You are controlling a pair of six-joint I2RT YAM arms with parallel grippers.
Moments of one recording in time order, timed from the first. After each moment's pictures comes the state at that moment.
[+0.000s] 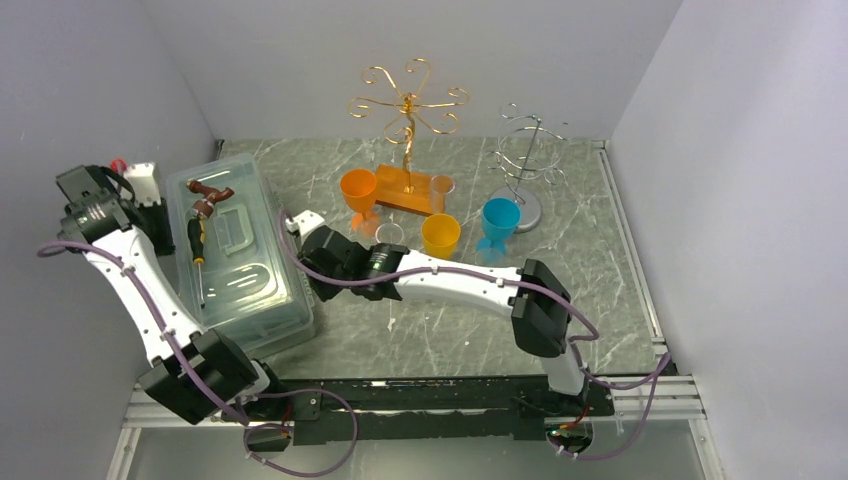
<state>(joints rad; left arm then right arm) 0.69 1.27 1.41 -1.11 0.14 0.41 1.22 1.99 1.74 -0.42 0.14 0.39</state>
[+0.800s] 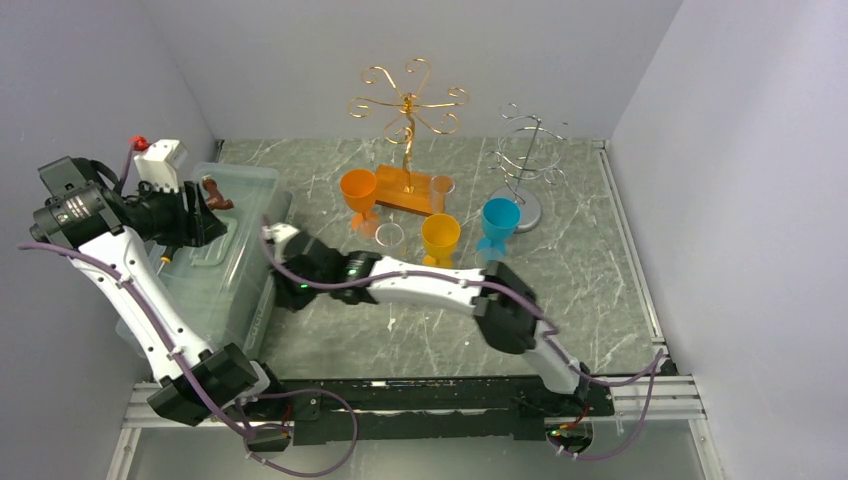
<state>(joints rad) 0.69 1.28 1.77 -1.53 0.73 0.61 1.25 2.27 2.01 -0.25 -0.13 0.50</state>
